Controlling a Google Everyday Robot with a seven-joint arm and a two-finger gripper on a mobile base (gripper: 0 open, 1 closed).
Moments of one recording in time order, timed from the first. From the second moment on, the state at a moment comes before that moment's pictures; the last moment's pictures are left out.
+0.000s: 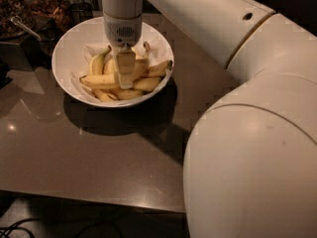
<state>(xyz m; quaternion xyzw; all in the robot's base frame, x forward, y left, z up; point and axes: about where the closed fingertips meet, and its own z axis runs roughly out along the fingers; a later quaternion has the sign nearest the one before) 0.605 0.081 0.899 -0.79 0.62 0.02 0.06</state>
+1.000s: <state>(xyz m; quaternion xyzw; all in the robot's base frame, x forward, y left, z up) 0.608 0.082 0.890 -0.79 0.61 0.03 0.05</state>
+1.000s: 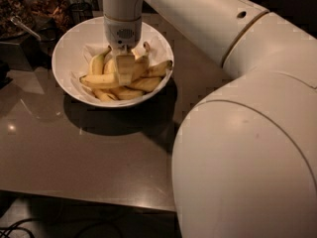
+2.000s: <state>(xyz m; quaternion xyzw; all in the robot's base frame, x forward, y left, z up) 0.585 0.052 0.936 -0.73 0.67 0.03 0.09</state>
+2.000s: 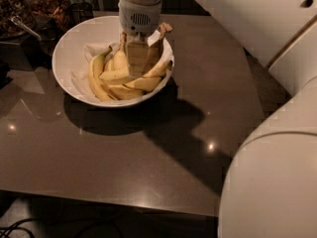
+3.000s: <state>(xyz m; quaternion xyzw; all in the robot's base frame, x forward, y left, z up) 0.500 0.004 0.993 -0.69 0.69 0.06 0.20</state>
